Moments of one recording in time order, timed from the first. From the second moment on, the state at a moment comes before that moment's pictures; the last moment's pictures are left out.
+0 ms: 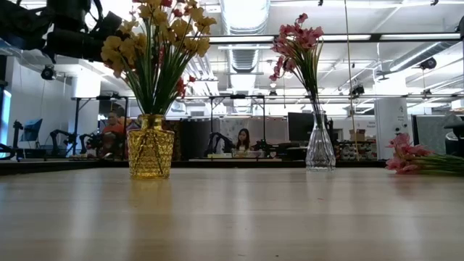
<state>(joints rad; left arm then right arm) 0.80 0.73 0.38 0.39 0.24 0.19 0.06 1.59 1.47 -0.07 -0.08 -0.08</state>
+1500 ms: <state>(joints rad) 0.80 0.82 0.35 0.50 0.22 0.32 0.06 1.59 1.47 -0.07 -0.05 -0.09</state>
